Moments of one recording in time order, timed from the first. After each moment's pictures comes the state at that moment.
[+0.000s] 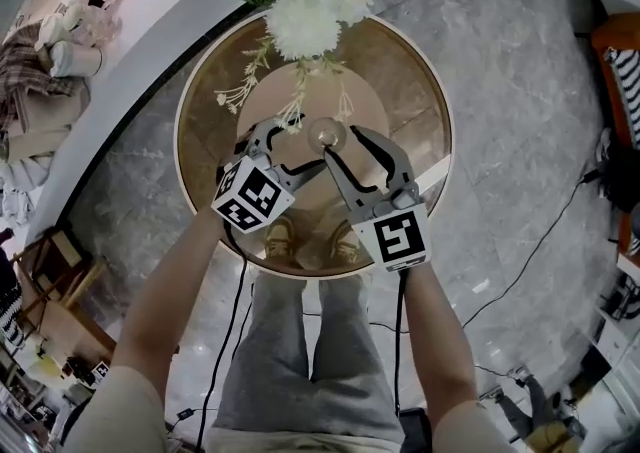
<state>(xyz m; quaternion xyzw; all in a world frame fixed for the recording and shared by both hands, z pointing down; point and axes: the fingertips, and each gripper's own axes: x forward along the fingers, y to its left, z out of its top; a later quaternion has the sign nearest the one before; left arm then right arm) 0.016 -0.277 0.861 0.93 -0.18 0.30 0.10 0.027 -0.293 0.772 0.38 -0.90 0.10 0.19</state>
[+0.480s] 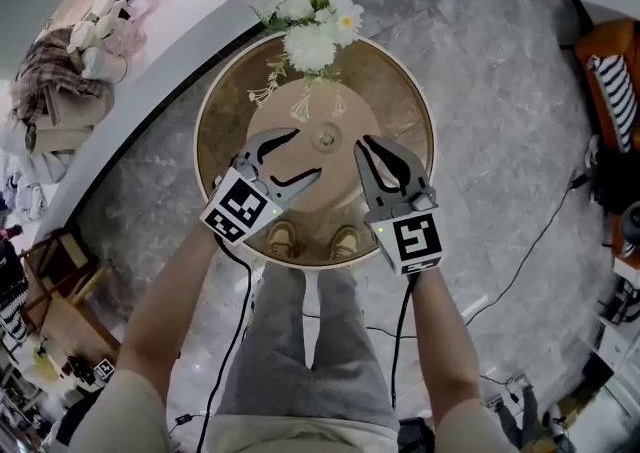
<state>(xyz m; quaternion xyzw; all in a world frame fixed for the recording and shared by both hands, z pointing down) -0.006 -0.261 0.739 0.93 -0.22 0.26 0.13 0.053 -0.285 0.670 0.42 -0.88 0.10 0.19</state>
